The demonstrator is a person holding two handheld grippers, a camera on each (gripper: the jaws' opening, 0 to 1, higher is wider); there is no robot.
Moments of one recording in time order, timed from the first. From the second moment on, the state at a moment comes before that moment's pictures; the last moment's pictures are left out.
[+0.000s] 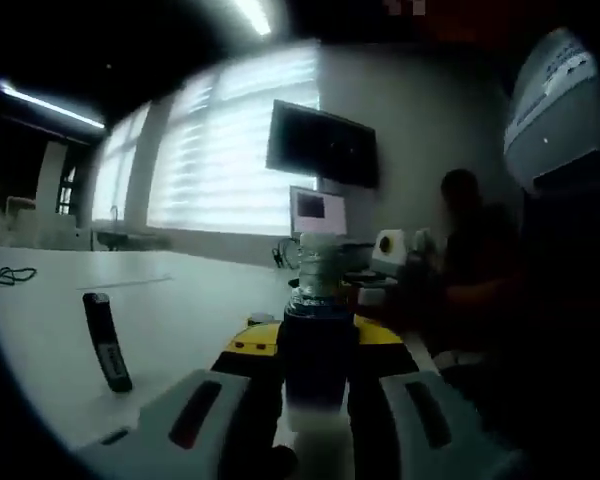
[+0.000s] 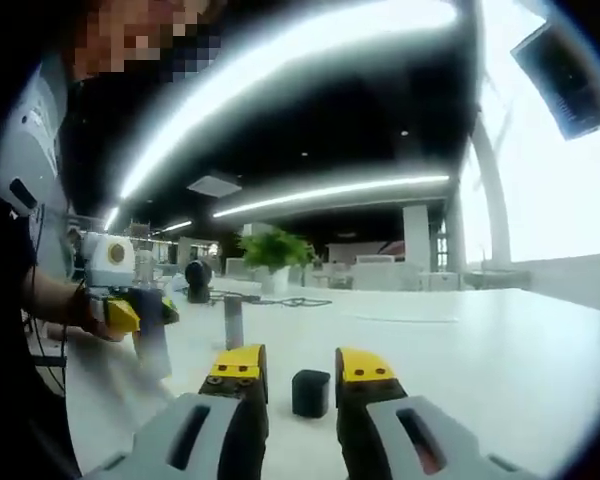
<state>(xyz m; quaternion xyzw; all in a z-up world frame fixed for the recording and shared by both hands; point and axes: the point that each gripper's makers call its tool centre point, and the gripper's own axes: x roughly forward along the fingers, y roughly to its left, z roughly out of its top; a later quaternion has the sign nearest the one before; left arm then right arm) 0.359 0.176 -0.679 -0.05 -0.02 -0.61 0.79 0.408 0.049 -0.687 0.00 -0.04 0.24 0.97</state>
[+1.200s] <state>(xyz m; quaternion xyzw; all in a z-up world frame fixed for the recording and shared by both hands) 0.345 0.173 -0.696 -0.03 0.00 -0.65 0.76 0.447 0.066 -0.734 -0.02 0.10 0.11 0.99</state>
